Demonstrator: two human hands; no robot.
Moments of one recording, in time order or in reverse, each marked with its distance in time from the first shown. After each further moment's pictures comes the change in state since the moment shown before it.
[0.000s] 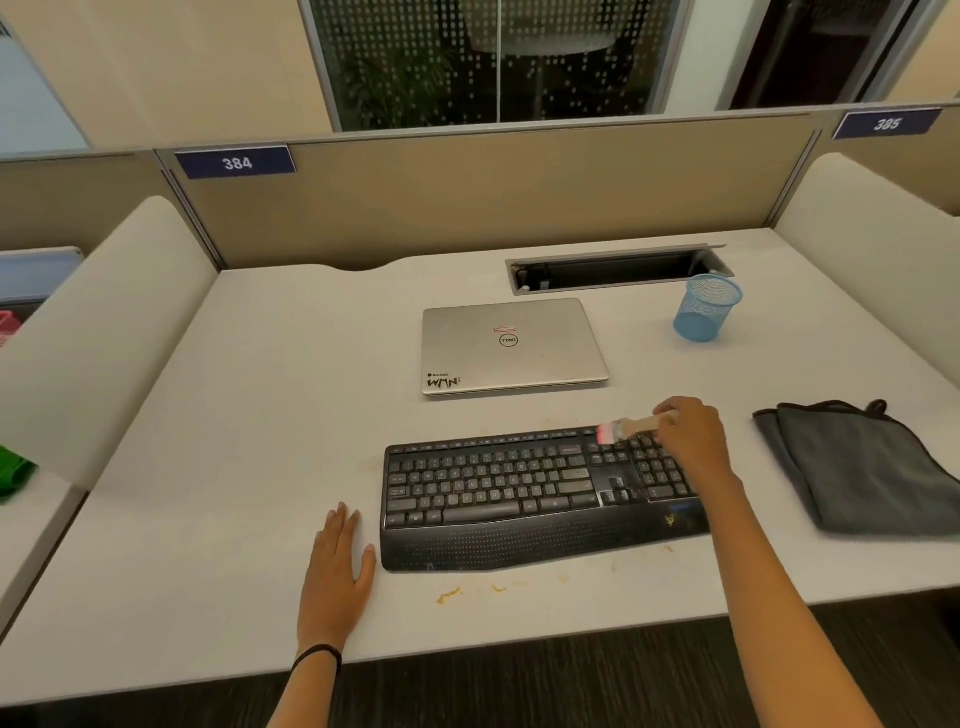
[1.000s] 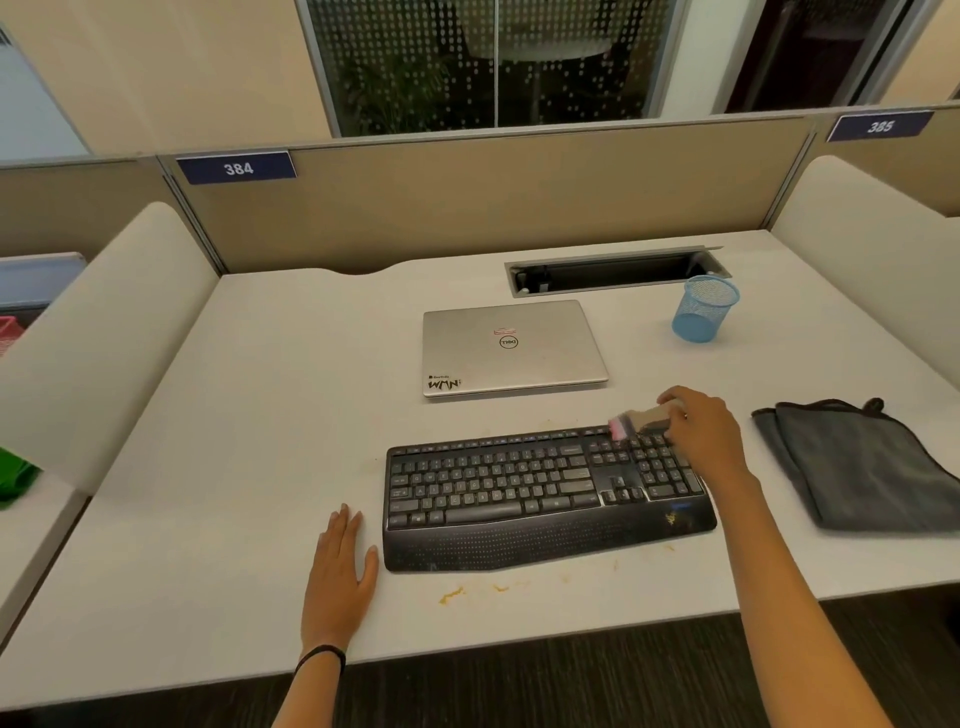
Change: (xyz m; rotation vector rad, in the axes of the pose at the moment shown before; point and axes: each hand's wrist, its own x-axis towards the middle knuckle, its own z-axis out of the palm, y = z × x) left_hand 0.000 -0.002 0.001 -0.004 0.008 0.009; right_hand -0.006 -0.003 -0.019 -0.101 0.002 -0.137
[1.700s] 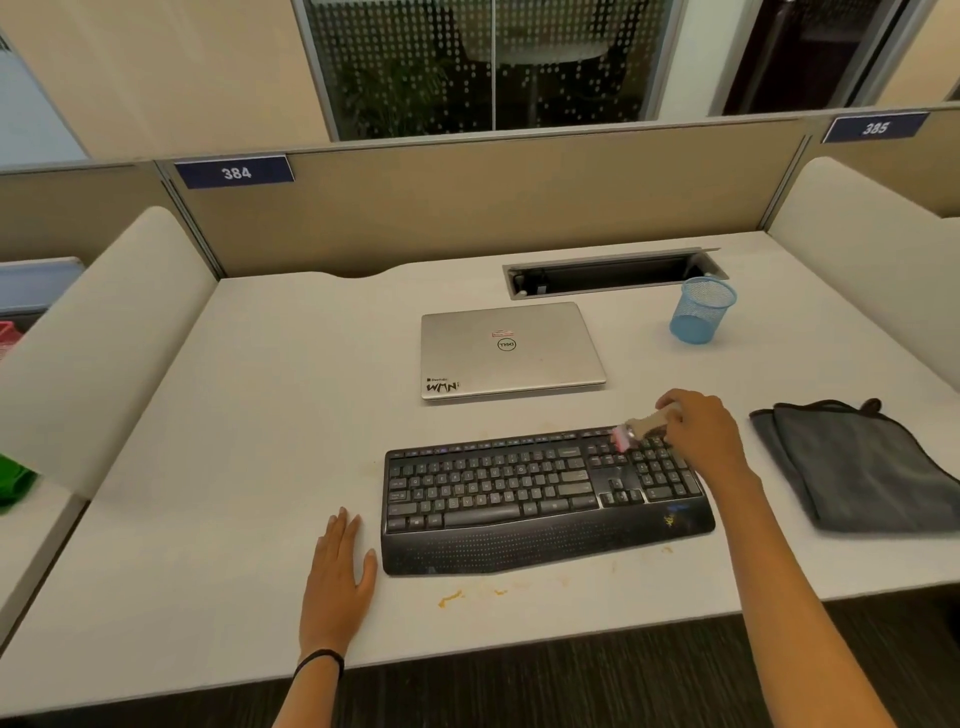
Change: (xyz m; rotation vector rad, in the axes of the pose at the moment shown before) left_hand 0.001 -0.002 0.002 0.006 -0.003 -0.009; right_hand 0.001 -0.006 -0.006 -0.085 -0.029 -0.019
